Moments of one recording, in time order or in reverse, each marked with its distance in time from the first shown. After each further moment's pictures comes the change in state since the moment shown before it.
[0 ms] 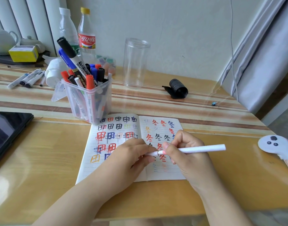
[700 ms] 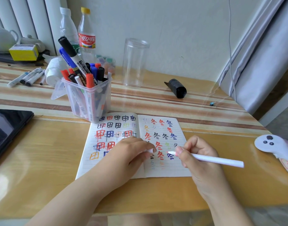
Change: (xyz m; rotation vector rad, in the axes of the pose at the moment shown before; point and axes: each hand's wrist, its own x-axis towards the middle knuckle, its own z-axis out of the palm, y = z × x) left_hand 0.000 -0.003 0.002 0.029 0.001 0.017; right_hand -0.019 0.005 -0.019 0.077 0.085 -0.024
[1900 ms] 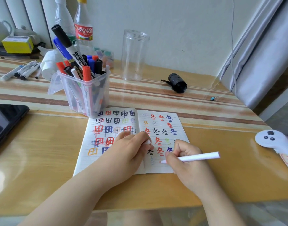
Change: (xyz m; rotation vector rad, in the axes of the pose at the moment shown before) left_hand 0.000 -0.008 0.009 0.095 -0.044 -0.056; right_hand -0.002 0.010 0.009 -0.419 -0.085 0.174
